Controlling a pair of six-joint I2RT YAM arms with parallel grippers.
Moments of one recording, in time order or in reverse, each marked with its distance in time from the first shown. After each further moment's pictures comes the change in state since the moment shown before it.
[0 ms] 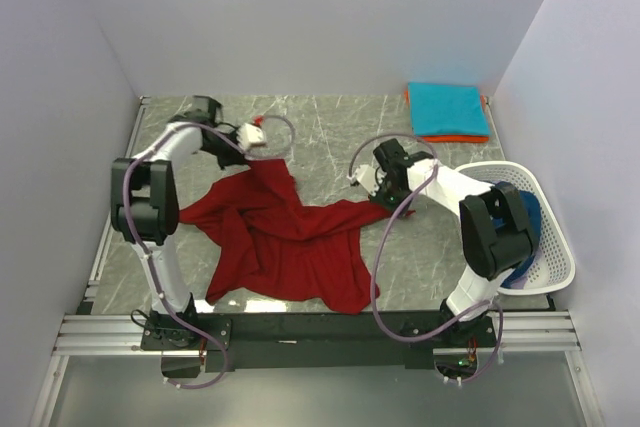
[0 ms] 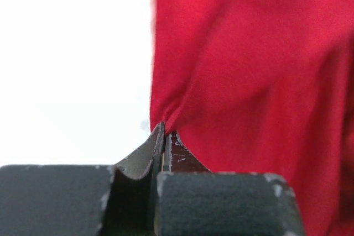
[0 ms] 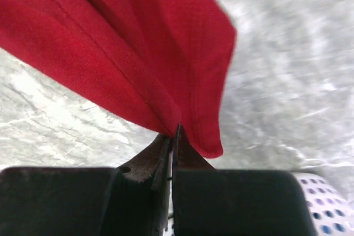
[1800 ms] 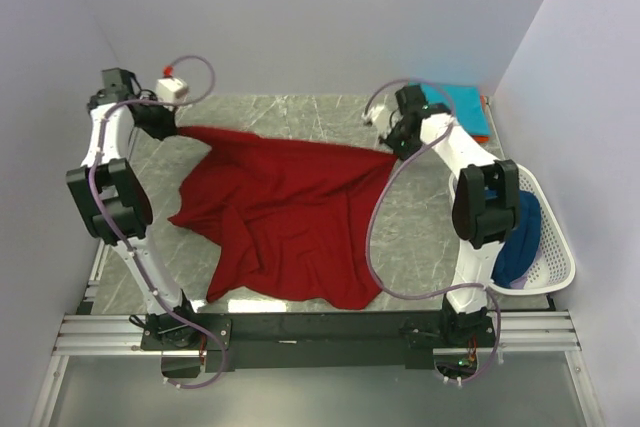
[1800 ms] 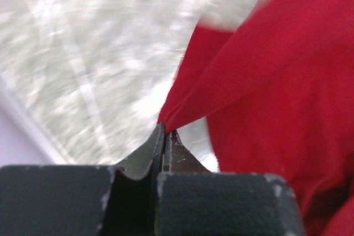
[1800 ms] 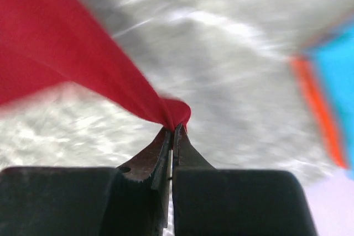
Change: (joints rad) left arm 0.382 0.047 0.347 -0.161 -0.021 -0.352; right arm -0.184 0.257 0.523 -0.082 -0.062 -0.071
